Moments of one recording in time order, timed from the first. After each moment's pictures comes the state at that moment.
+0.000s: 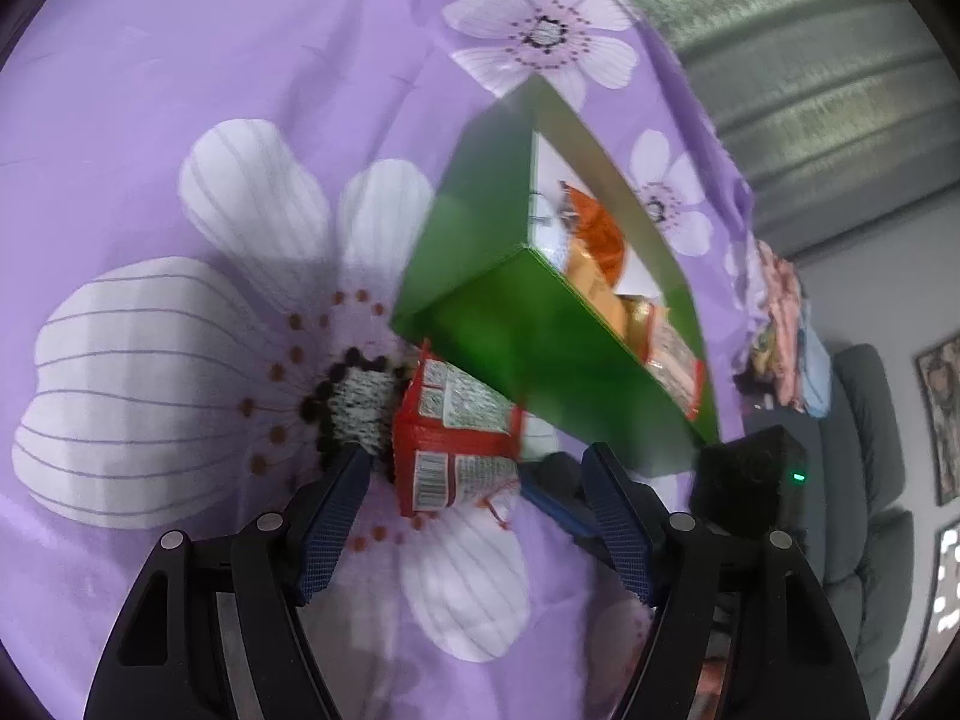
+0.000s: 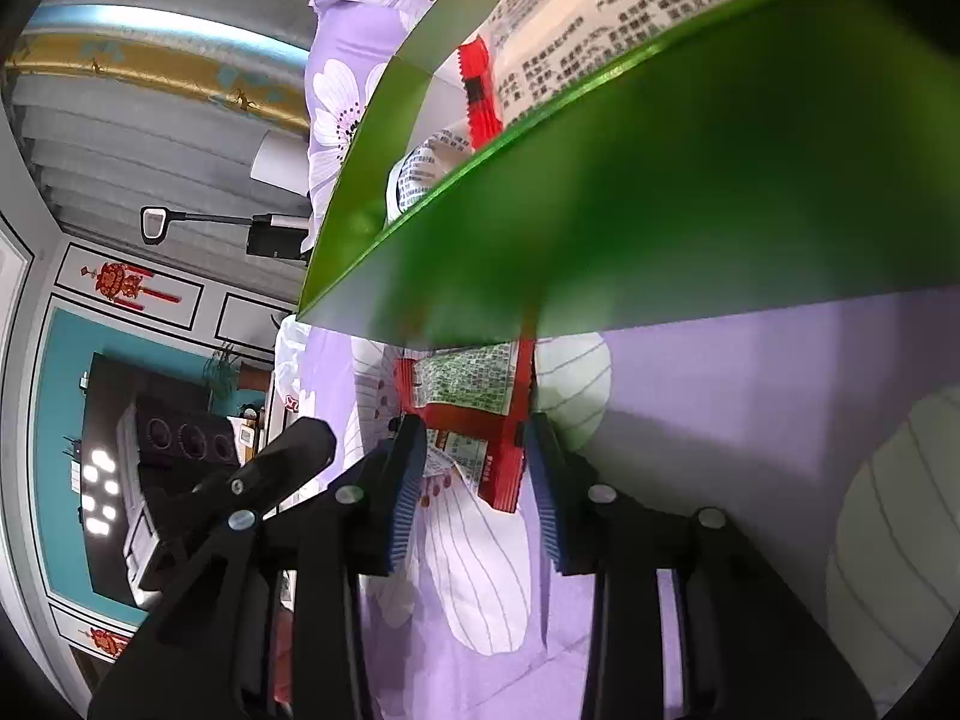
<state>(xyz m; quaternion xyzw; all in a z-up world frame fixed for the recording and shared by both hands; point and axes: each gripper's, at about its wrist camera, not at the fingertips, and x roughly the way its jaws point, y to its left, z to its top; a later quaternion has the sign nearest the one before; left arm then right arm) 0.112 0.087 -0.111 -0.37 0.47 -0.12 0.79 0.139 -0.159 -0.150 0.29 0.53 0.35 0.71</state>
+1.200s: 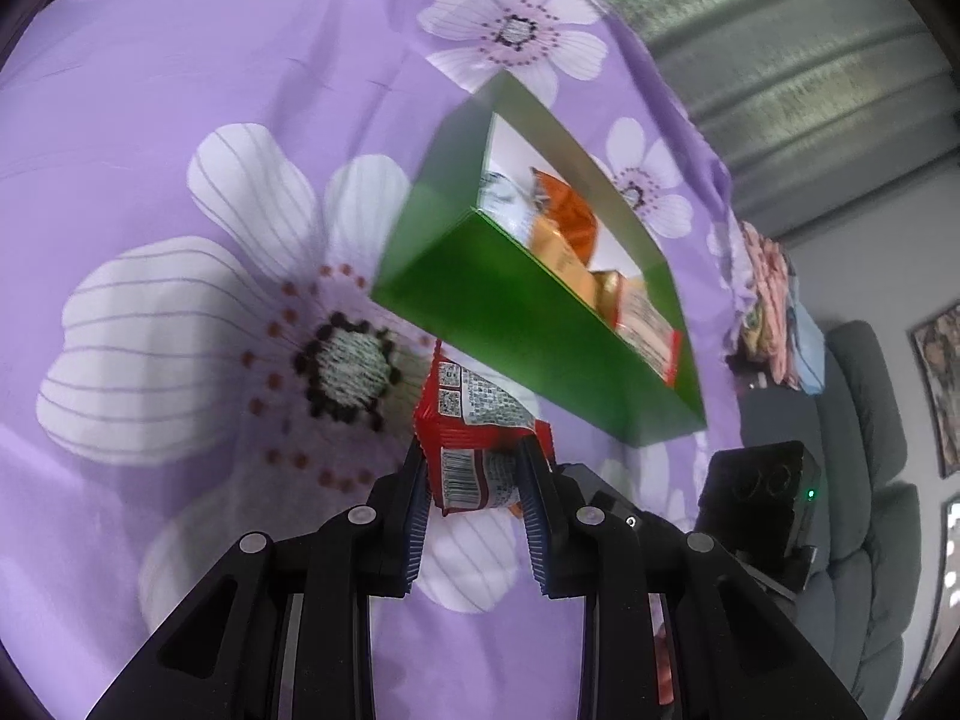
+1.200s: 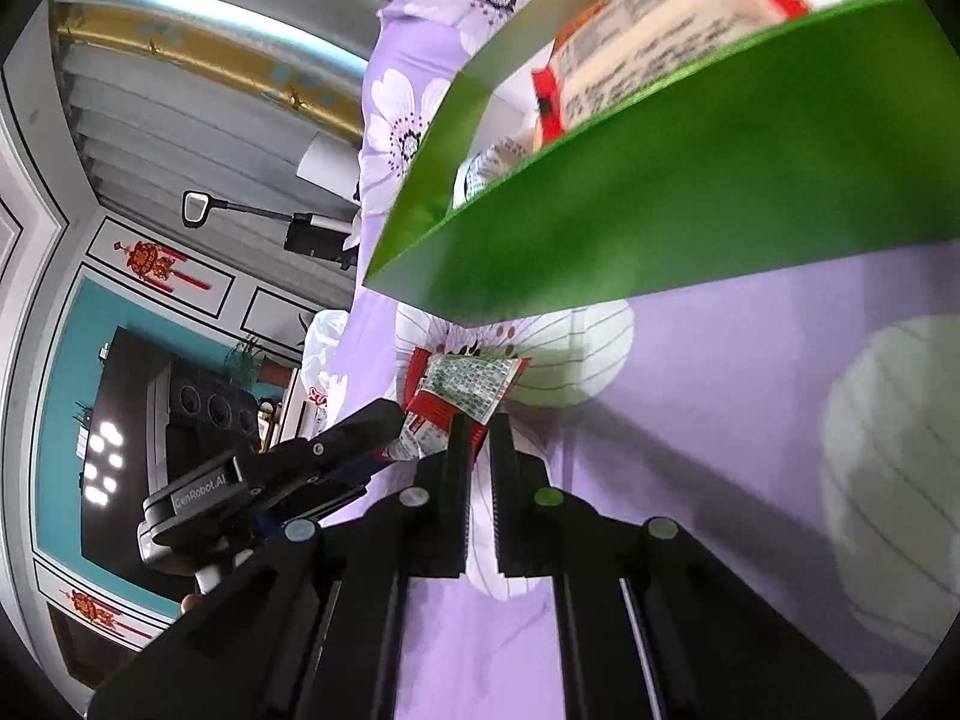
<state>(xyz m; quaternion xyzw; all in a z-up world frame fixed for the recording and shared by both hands) 0.091 0.074 -0.093 -0.35 0.46 -0.14 0.80 0.118 -0.168 -0.135 0.28 0.48 0.40 0.73</state>
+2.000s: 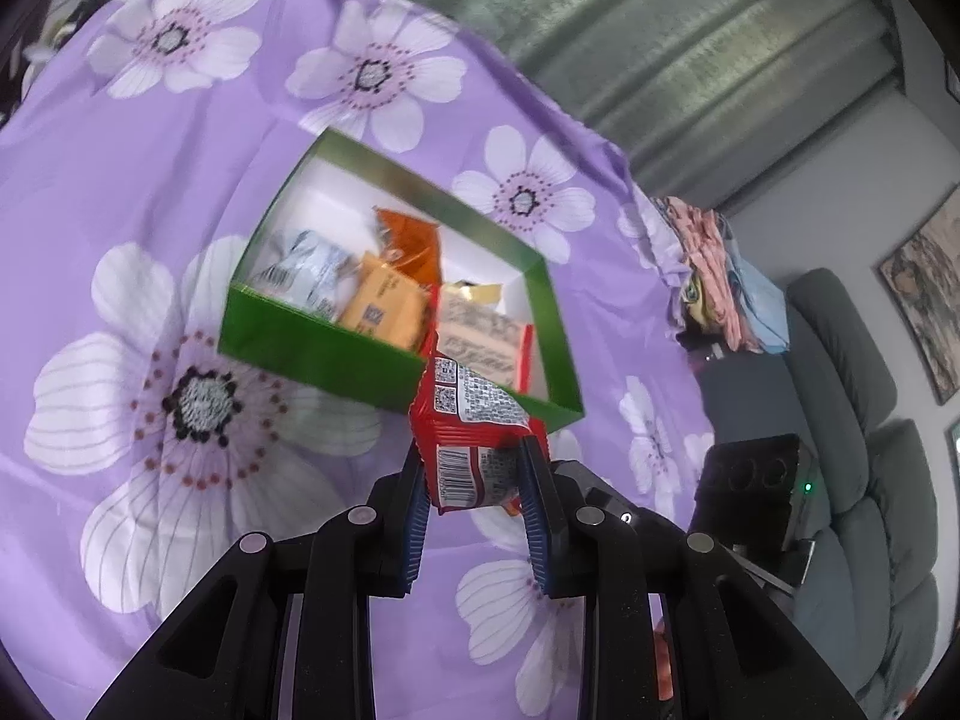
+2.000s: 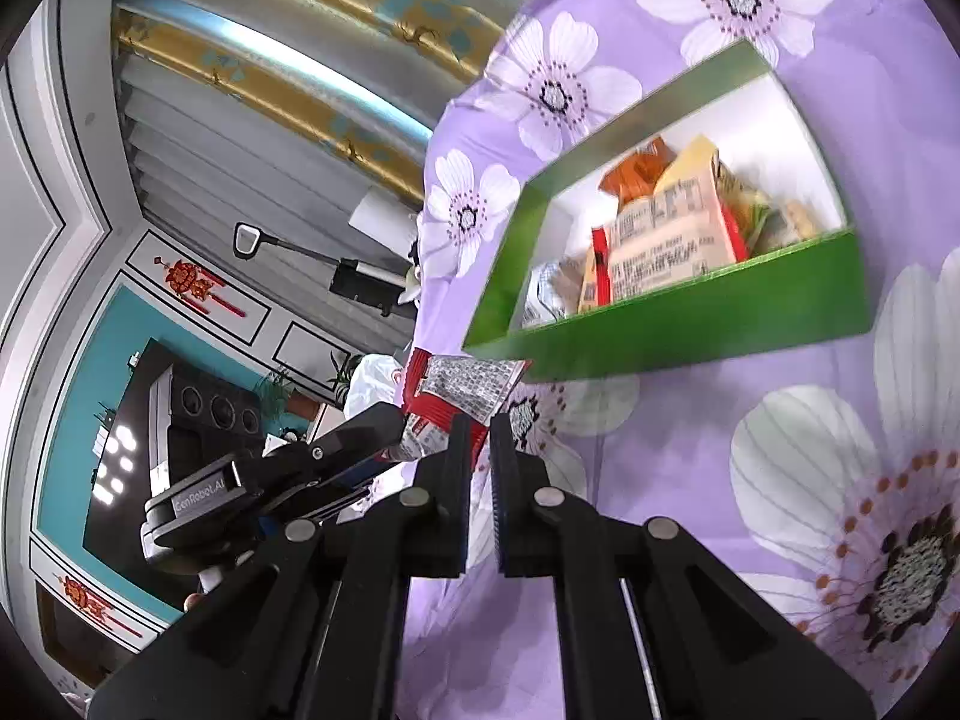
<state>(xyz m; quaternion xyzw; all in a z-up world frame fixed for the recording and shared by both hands) 0.080 0.015 -0.010 -0.29 0.42 -0.18 0.84 0.100 -0.214 -0.075 0.30 0.40 0.41 0.76</state>
